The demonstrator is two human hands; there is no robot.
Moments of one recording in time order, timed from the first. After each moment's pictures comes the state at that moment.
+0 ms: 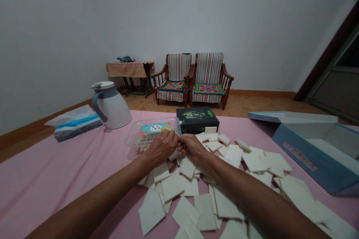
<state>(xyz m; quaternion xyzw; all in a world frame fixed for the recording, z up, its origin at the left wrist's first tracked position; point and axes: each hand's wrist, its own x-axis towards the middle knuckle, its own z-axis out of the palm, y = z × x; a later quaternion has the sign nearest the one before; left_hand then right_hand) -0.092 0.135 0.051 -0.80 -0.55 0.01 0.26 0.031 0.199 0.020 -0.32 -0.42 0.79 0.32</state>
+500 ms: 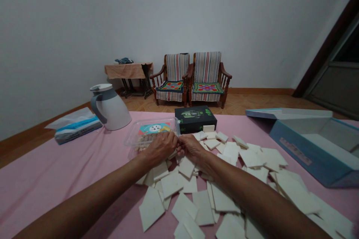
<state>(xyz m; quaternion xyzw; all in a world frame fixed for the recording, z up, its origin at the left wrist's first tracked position) -0.092 0.132 0.054 -0.81 -0.53 0.06 0.26 0.034 0.195 0.019 -0.31 -0.42 0.79 0.31</state>
